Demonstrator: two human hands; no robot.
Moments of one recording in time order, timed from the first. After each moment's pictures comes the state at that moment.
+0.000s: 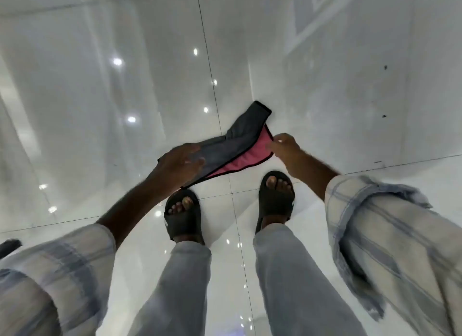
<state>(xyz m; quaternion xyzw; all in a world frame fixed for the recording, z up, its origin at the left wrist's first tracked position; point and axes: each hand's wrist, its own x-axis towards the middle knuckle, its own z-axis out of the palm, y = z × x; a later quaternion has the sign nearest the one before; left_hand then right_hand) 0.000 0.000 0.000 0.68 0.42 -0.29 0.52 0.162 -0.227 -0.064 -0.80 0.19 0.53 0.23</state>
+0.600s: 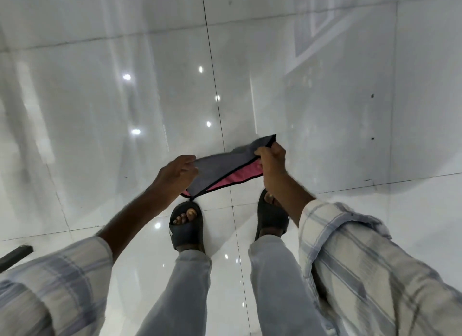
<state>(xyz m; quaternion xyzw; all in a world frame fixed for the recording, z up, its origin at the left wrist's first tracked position) 0.017 0.020 0.065 0.65 0.46 -0.28 0.53 0.154 -0.172 0.001 -0.74 0.28 0.37 0.48</state>
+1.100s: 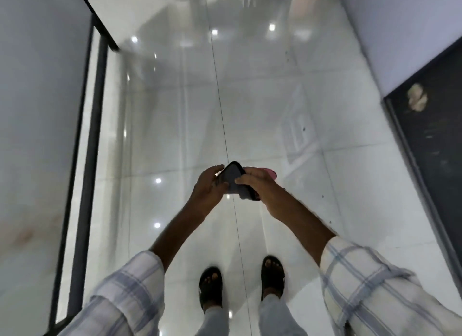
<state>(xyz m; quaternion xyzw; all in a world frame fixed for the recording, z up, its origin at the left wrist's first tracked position) 0.111 0.063 0.470 0.71 0.33 -0.04 0.62 0.223 -0.073 0.480 -0.69 -0.02 0.49 0.54</state>
